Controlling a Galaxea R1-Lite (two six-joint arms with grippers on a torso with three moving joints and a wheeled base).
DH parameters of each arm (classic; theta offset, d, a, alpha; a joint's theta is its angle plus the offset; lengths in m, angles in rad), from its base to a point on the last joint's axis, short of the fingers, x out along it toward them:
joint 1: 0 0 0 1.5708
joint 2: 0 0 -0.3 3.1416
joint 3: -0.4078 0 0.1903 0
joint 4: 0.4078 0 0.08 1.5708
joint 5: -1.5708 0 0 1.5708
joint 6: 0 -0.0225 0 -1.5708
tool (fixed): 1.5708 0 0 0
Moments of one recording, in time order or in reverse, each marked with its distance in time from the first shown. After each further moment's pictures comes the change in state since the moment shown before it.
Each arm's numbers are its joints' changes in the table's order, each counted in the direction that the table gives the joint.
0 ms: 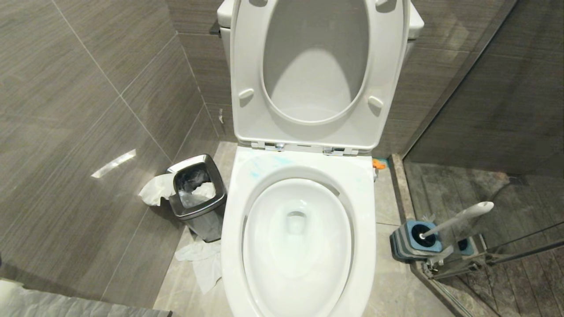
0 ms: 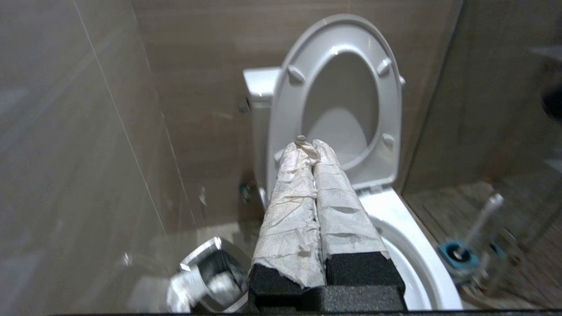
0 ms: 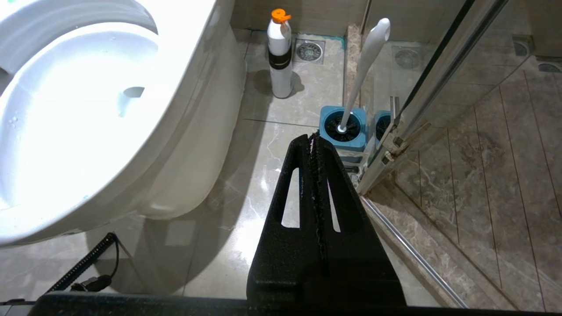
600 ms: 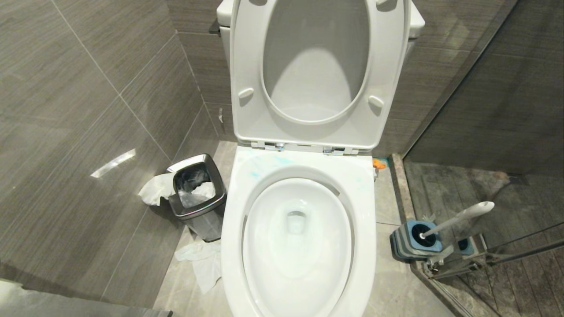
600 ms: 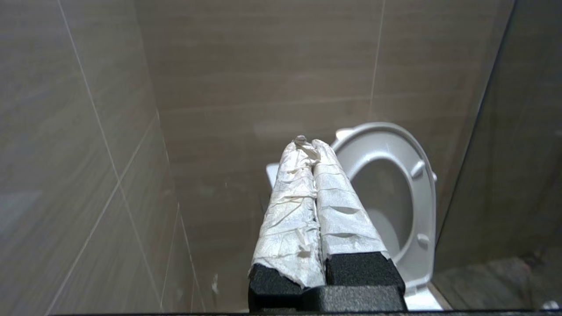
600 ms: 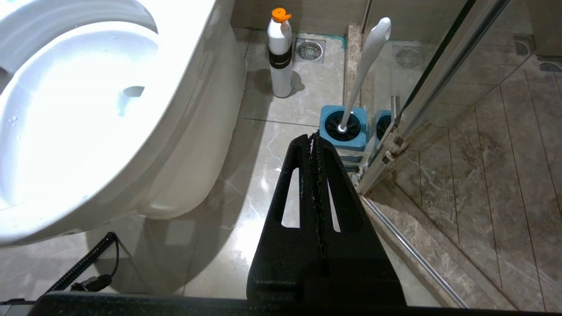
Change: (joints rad) left arm -0.121 -0.500 -0.477 -0.188 0.098 -0.049; right arm 0.000 0.000 0.000 0.000 0.000 0.000
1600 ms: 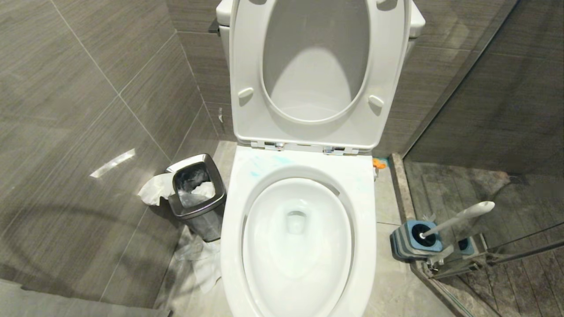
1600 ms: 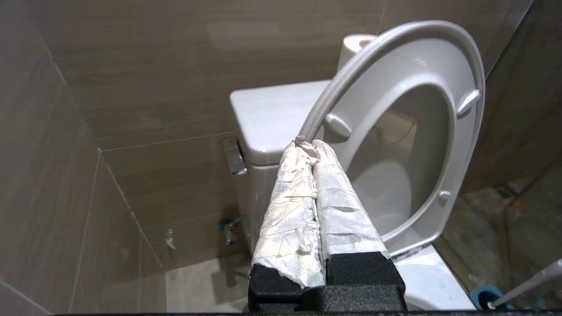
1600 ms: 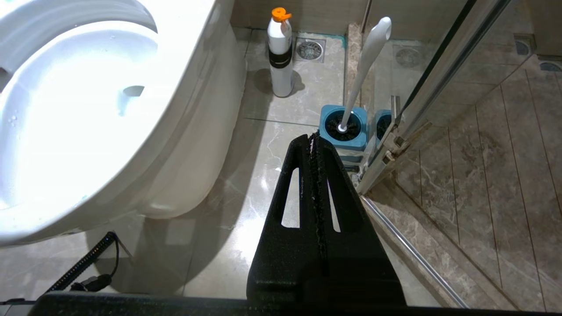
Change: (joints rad) left arm -0.062 -0.589 -0.210 -0.124 -0.050 -0.007; right arm 0.000 0.000 0.000 0.000 0.000 0.000
